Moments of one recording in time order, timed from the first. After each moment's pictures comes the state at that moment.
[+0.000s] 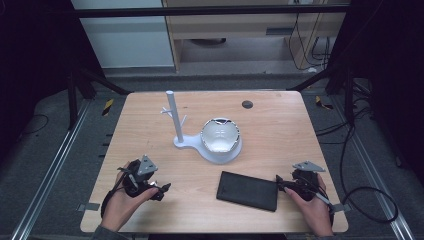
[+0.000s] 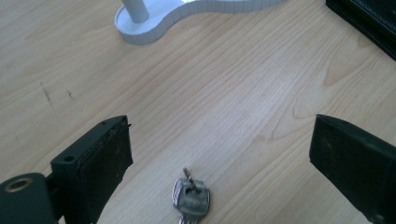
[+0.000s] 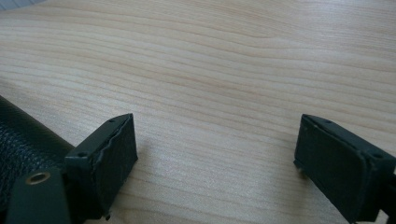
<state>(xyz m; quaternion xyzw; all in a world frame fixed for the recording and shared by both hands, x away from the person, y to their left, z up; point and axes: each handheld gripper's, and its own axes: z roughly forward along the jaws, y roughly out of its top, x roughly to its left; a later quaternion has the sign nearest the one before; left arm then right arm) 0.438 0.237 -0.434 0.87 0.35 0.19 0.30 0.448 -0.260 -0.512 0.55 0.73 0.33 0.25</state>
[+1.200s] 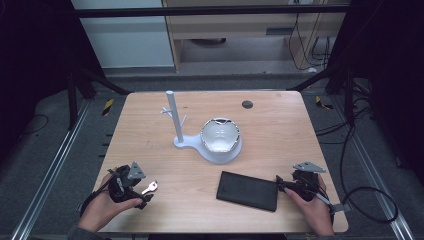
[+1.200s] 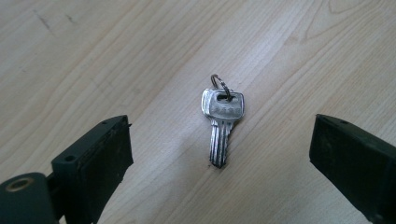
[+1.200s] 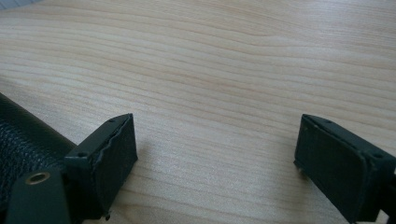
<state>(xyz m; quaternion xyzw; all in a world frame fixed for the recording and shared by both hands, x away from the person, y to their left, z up) 0.436 0.269 -0.447 0.91 0.32 0.16 0.20 0.446 -0.260 -0.512 0.56 0.72 0.33 0.25</state>
